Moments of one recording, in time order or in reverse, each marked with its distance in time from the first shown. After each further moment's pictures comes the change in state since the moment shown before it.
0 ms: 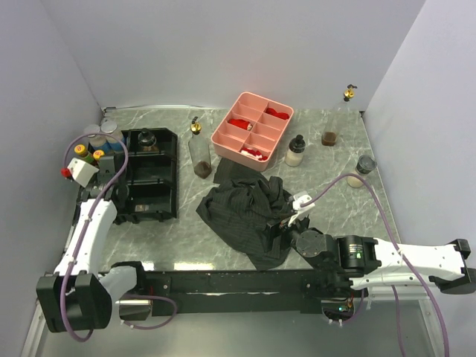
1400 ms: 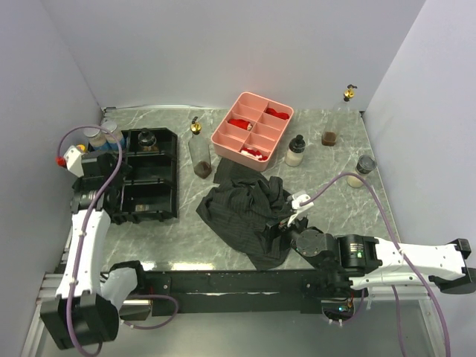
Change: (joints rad) left arm 0.091 -0.071 0.013 0.153 0.310 0.195; right arm 0.000 0.009 0.022 -0.018 -0.042 0.019
